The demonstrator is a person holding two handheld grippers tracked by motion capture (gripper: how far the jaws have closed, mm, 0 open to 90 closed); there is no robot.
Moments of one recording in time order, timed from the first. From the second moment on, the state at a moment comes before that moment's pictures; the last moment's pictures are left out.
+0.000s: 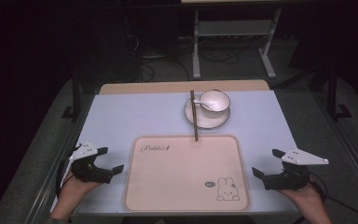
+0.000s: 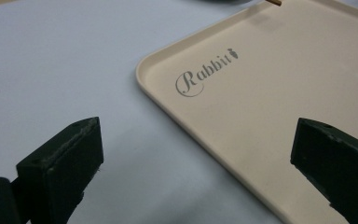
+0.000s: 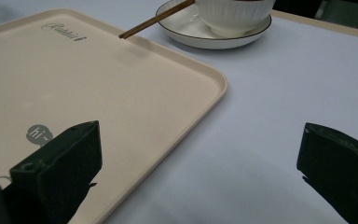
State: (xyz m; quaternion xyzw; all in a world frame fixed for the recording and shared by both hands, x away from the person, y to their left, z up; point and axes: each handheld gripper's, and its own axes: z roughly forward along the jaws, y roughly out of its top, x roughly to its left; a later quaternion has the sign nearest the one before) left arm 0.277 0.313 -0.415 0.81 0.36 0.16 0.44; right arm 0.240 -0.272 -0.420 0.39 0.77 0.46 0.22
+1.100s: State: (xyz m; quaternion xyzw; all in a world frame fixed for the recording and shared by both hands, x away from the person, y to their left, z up) left arm 0.325 0.237 -0.396 0.82 0.32 0.15 0.45; right arm 0.243 -0.272 -0.421 0.39 0.77 0.45 0.22
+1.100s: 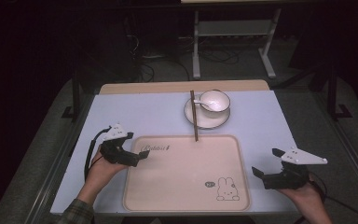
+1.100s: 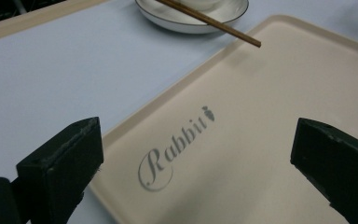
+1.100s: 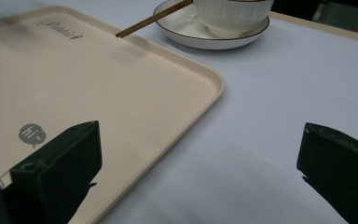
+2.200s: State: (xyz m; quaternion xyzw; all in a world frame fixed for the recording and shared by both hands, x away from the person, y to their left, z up) left arm 0.422 0.136 -0.387 0.83 0.32 0.12 0.45; right arm 0.242 -0.273 -0.421 0.39 0.77 0.46 0.22
